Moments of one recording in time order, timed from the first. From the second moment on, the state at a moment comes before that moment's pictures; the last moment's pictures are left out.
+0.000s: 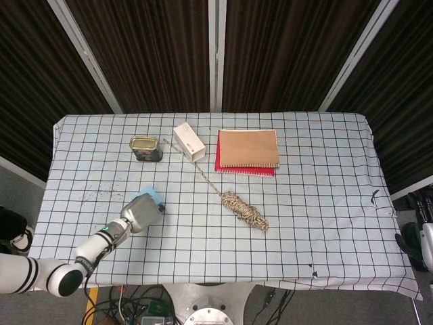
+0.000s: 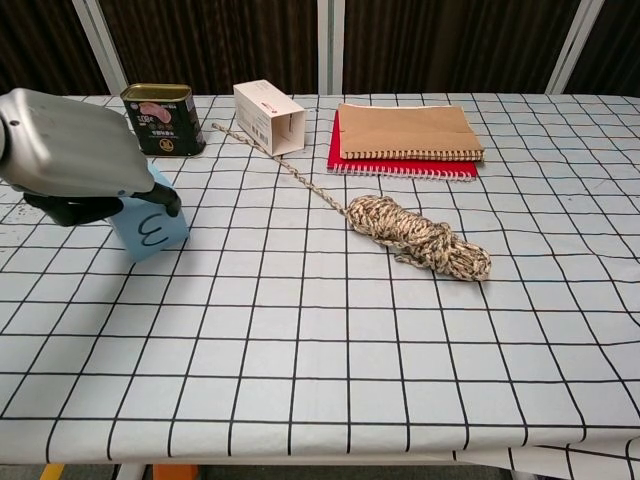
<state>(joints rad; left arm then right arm) -1.15 -1.16 0.23 -1.93 0.77 0.83 1.10 0.04 -1.05 0.10 -1.53 -1.42 1.46 0.07</state>
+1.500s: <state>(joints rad) -1.32 -1.20 0.33 -1.57 0.41 0.62 0.86 0.06 -1.06 0.11 -1.55 -1.38 1.43 0.02</state>
